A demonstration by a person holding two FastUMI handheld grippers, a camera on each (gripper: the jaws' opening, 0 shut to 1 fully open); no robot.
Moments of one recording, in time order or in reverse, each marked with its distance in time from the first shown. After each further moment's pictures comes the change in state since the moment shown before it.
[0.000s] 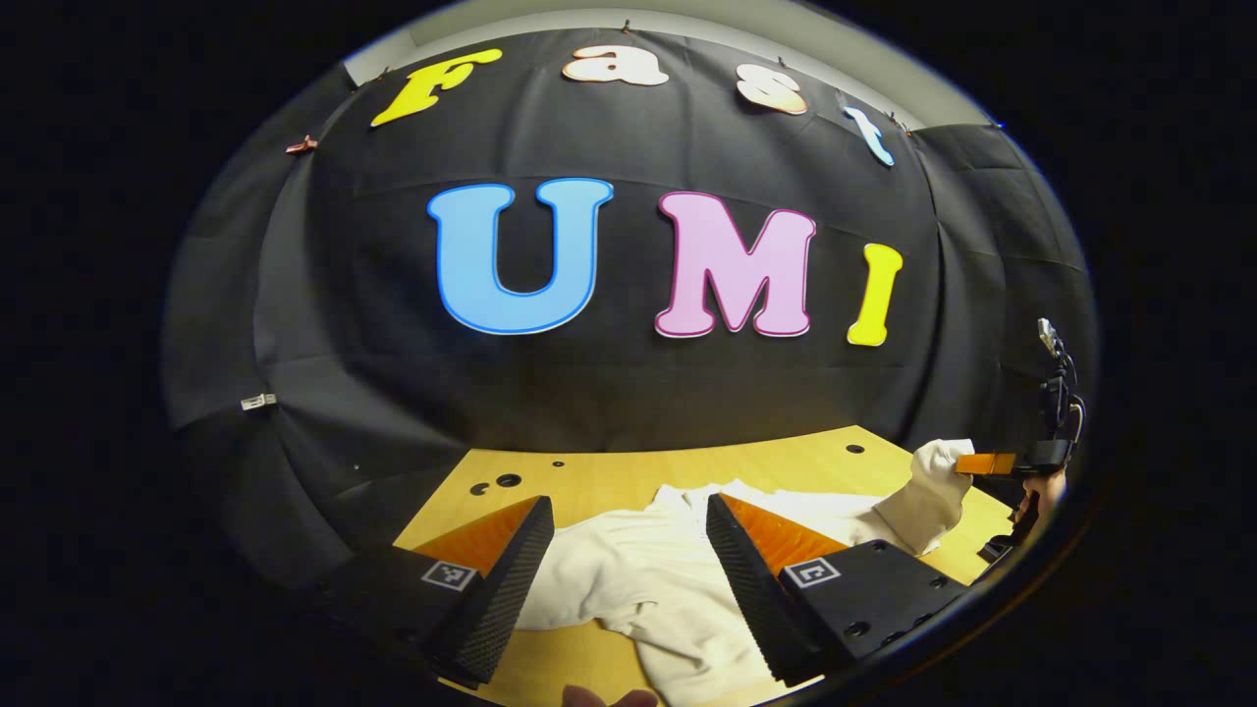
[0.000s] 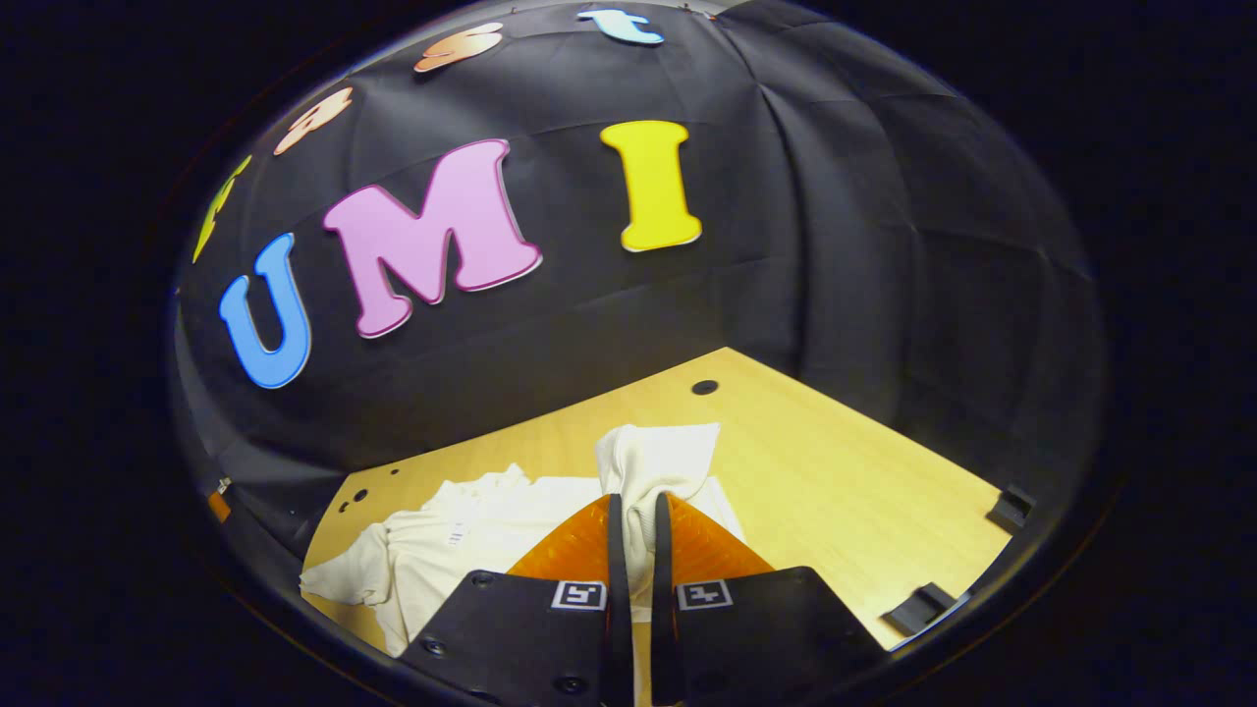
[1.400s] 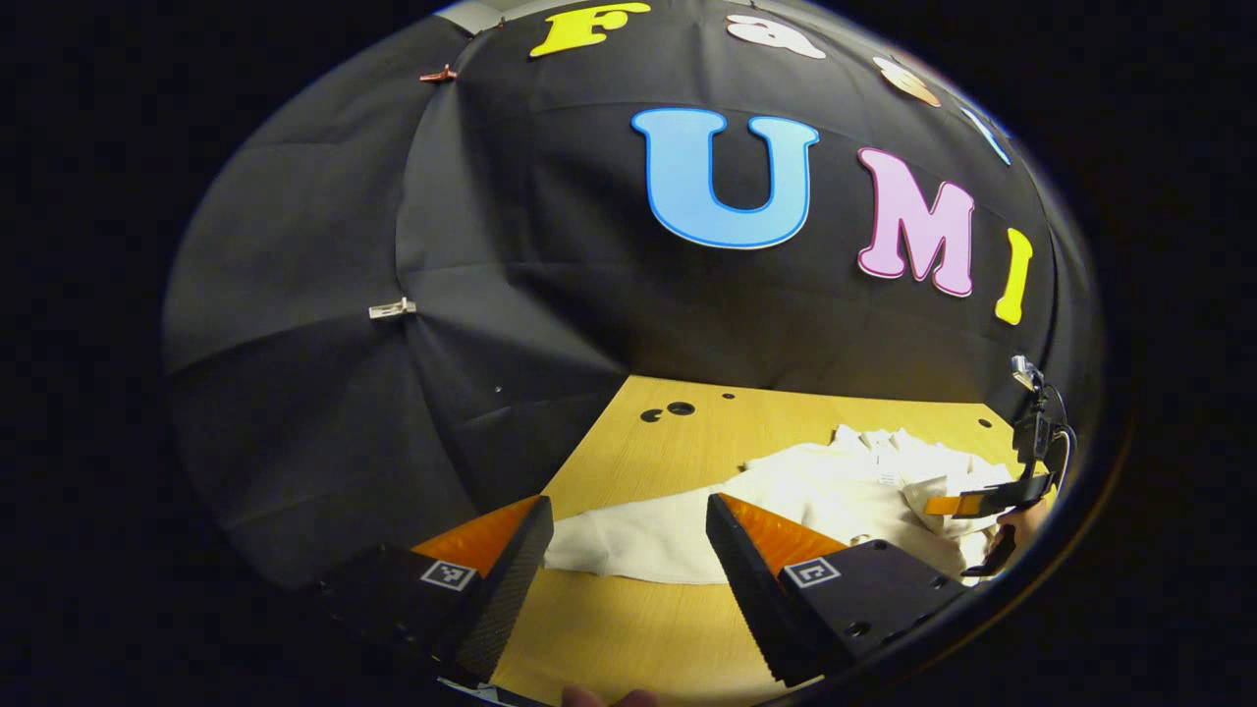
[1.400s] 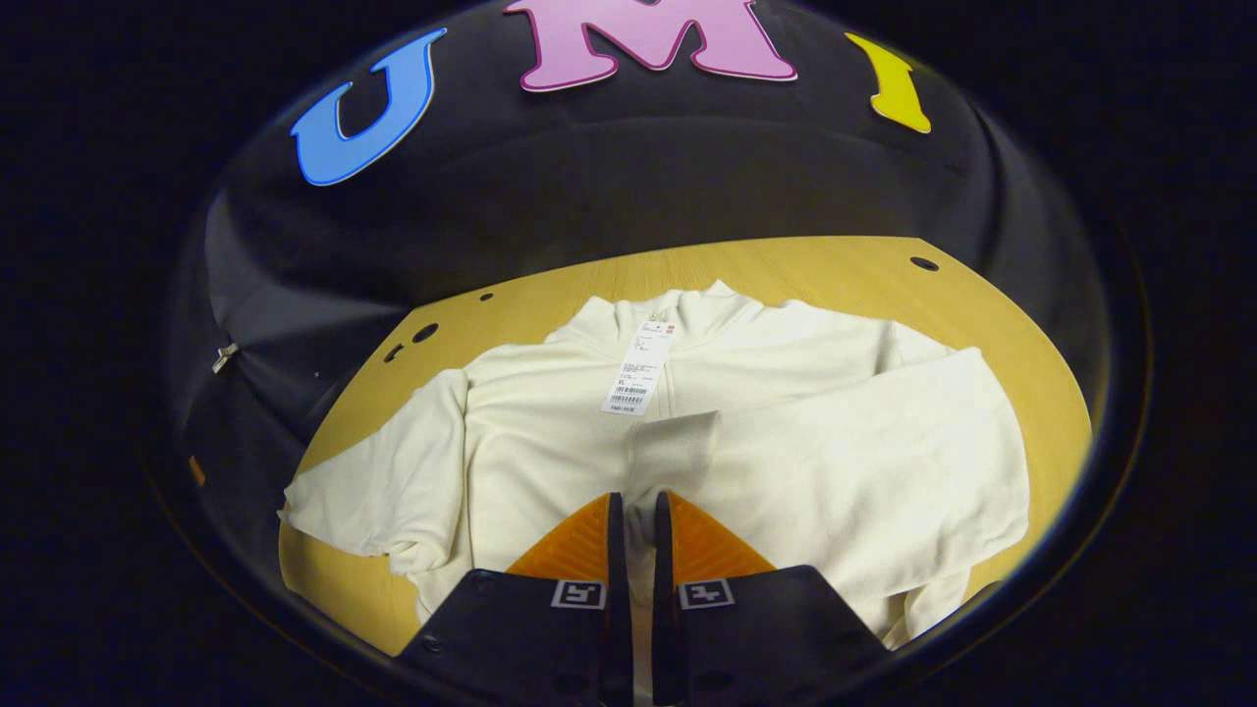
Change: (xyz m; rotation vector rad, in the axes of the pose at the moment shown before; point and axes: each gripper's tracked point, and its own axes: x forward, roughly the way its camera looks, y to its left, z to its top) left arm -0.025 0.210 -0.105 -0.116 0.158 0.331; right arm 0.081 0.210 -0.219 -0.195 0.395 0.168
